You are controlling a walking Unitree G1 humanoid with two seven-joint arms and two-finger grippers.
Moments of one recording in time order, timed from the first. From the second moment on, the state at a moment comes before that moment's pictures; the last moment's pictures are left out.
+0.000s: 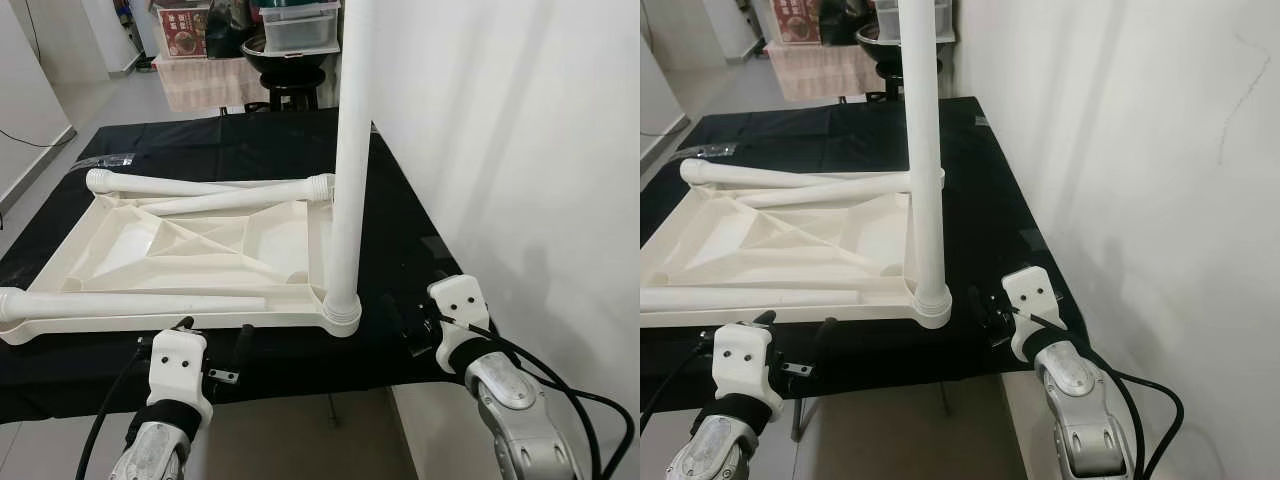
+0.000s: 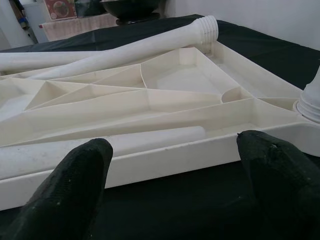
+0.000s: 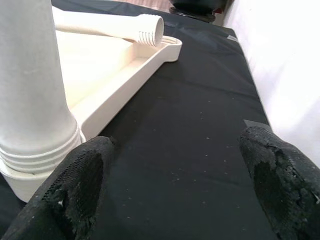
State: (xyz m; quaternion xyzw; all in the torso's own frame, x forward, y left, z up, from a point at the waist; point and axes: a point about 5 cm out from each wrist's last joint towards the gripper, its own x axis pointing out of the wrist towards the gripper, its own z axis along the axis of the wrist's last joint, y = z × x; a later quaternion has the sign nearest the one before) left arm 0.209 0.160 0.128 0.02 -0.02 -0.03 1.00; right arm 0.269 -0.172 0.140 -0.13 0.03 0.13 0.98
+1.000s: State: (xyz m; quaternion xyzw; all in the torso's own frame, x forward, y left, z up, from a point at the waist) left arm 0.209 0.160 0.128 0.02 -0.02 -0.03 1.00; right arm 0.270 -0.168 0.142 -0.11 0.02 0.15 0.98
